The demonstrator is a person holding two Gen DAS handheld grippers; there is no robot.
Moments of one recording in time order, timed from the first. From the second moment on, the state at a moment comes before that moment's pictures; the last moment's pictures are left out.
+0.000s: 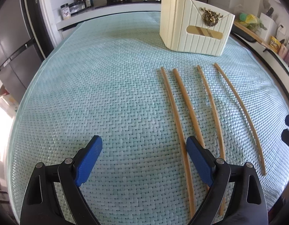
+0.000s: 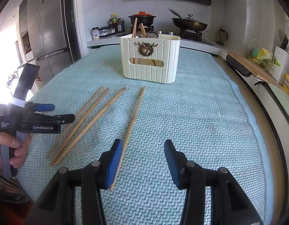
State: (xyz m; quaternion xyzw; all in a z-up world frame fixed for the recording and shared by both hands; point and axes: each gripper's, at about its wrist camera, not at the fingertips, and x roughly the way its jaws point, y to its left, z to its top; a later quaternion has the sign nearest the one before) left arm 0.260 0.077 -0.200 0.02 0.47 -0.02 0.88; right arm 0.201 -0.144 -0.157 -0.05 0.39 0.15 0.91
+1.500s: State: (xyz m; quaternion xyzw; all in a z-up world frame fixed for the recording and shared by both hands) left arm 0.351 0.043 -0.194 0.04 0.48 -0.08 0.87; right arm 0.380 -0.094 -0.201 -0.02 0.47 0.17 0.87
